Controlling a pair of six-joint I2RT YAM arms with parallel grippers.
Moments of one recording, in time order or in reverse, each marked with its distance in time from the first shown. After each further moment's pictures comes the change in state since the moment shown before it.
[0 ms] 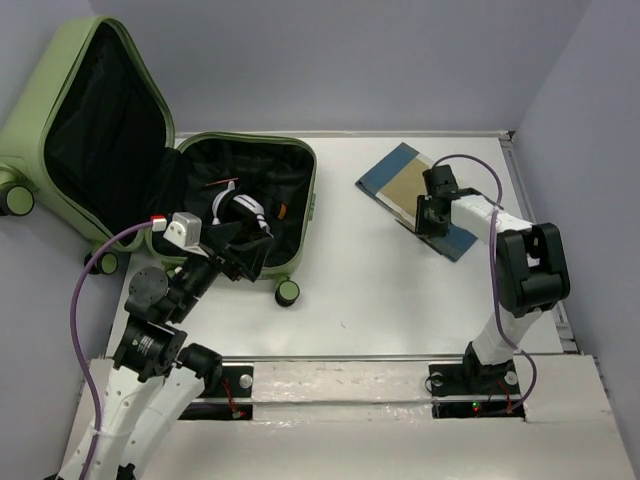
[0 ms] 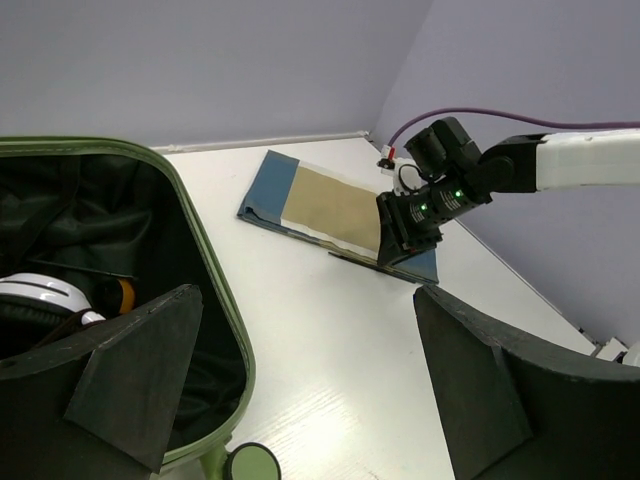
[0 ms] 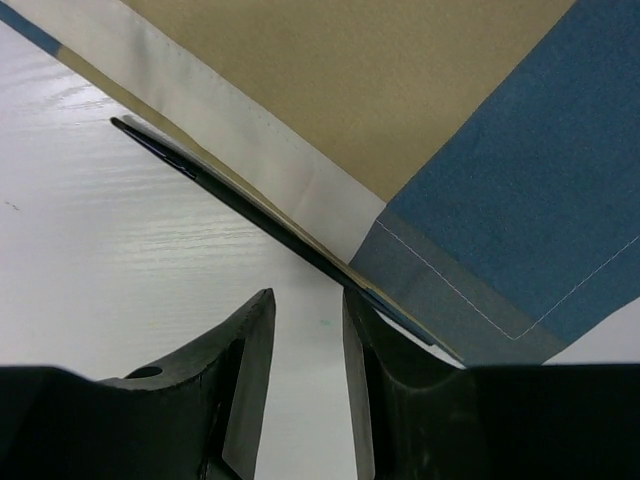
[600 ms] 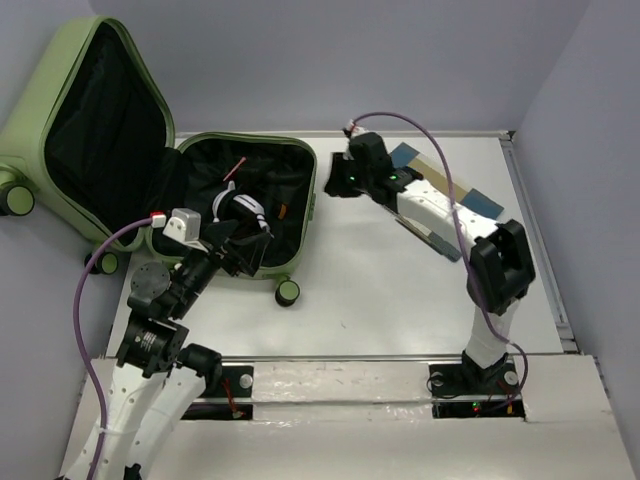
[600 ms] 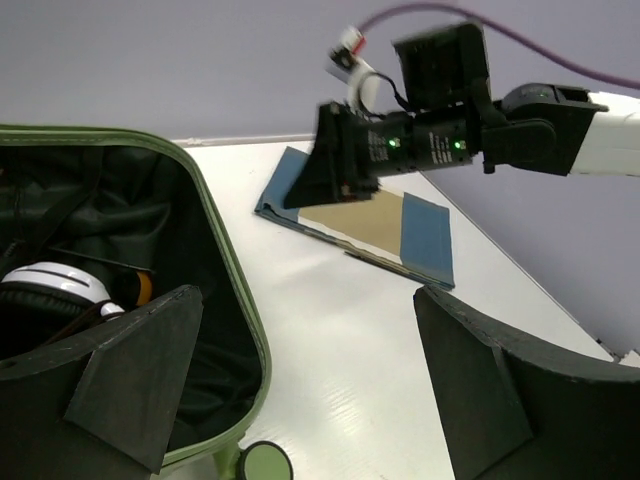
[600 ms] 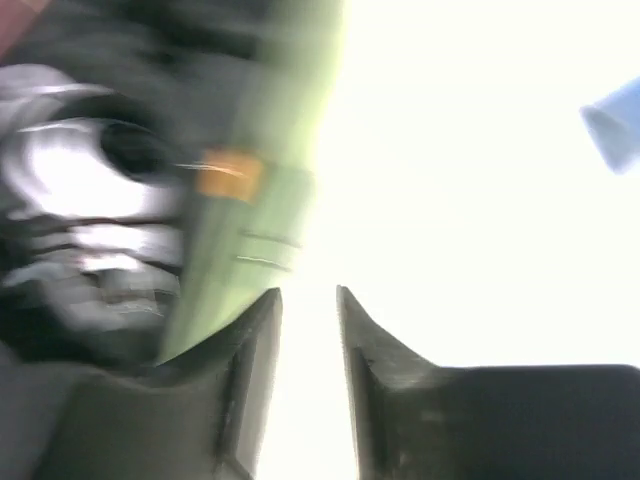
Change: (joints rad) left arm 0.063 0.024 -0.004 0.000 0.016 -0.006; right arm 0.430 0.142 0.483 0.206 -0.135 0.167
